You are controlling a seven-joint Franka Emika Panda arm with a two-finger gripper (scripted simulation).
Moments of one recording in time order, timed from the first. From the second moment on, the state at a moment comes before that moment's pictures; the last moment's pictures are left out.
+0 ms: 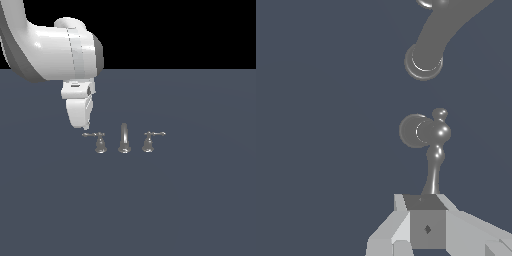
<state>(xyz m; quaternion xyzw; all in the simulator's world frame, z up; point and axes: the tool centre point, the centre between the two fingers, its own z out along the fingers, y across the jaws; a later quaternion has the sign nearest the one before) 0.009 0.146 0.106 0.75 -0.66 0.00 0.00</state>
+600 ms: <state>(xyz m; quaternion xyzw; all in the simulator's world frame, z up) 0.035 0.138 0.077 0.72 -0.70 0.00 0.00</state>
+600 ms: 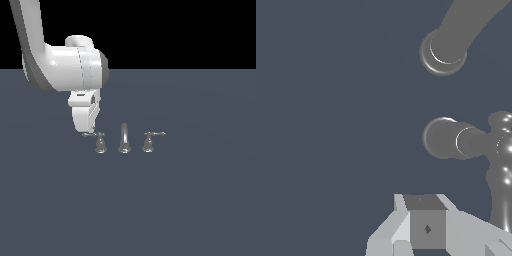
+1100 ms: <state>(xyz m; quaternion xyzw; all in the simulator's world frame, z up) 0.028 0.142 0.077 0.71 -0.70 0.00 0.00</state>
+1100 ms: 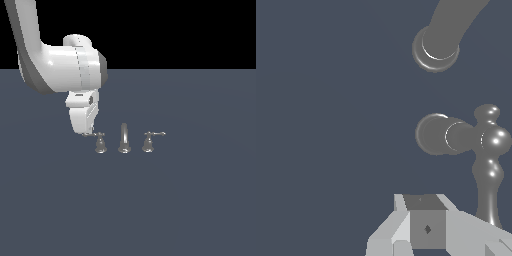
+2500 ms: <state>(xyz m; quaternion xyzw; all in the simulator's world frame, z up) -0.033 0.138 0.077 0.71 -0.70 0.00 -0.01</state>
